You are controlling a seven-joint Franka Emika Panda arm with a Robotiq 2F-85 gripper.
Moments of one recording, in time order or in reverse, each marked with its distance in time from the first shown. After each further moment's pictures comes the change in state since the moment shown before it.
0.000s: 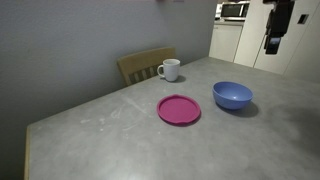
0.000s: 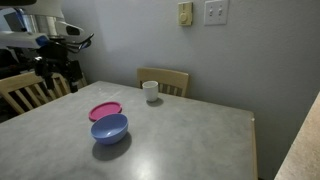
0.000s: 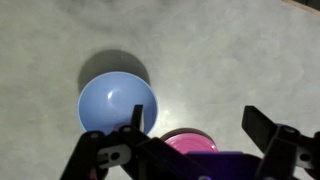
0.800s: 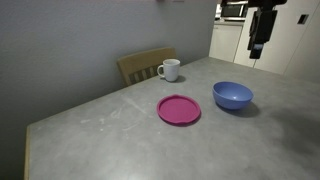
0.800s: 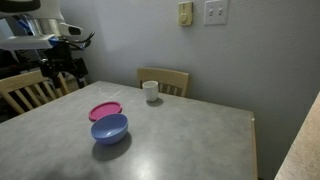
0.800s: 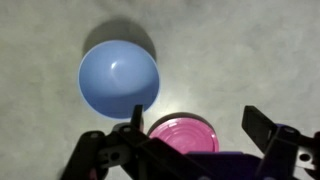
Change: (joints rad) arm 0.019 0.055 0.044 0.030 -0.072 0.100 -0.012
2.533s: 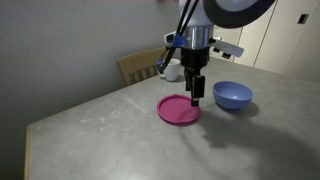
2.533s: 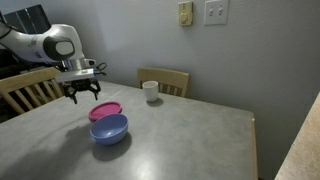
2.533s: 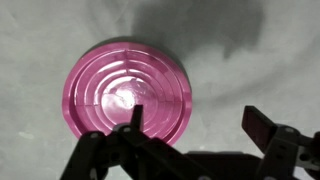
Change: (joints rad) arm 0.036 0.537 0.156 0.339 -0.081 0.200 -0.240
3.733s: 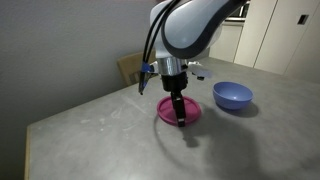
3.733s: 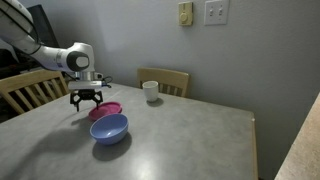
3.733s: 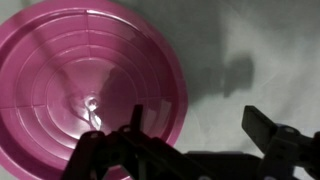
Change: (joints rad) arm 0.010 0.311 0.049 0.341 0.009 -0.221 -0.004
